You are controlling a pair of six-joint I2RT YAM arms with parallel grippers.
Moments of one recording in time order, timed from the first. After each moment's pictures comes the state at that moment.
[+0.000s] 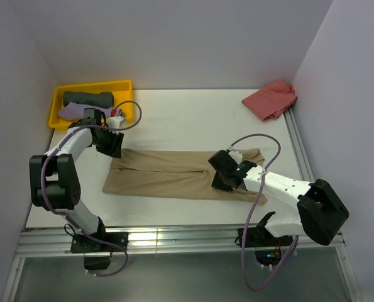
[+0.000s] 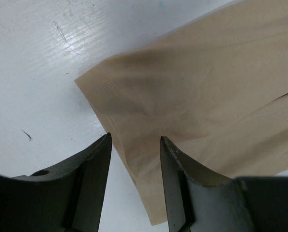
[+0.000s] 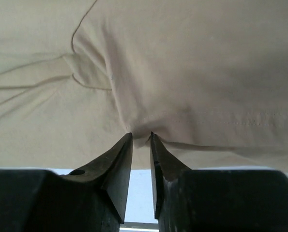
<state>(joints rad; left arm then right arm) 0.02 1.66 1.14 -0.66 0.30 0.40 0.71 1.28 0.67 -0.54 0.22 1.02</state>
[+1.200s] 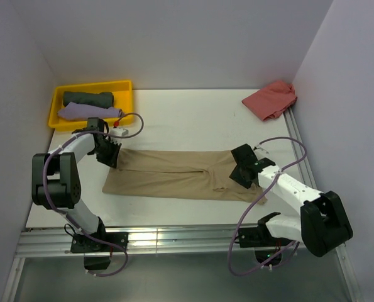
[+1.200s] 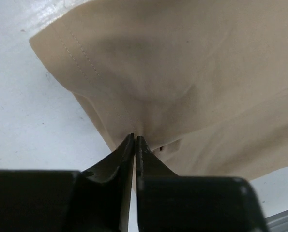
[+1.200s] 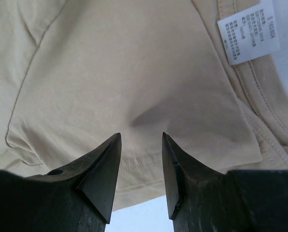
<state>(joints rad) 0.01 1.67 1.04 -0.66 0.26 0.43 0.42 1.19 0.61 -0.60 0.29 1.00</state>
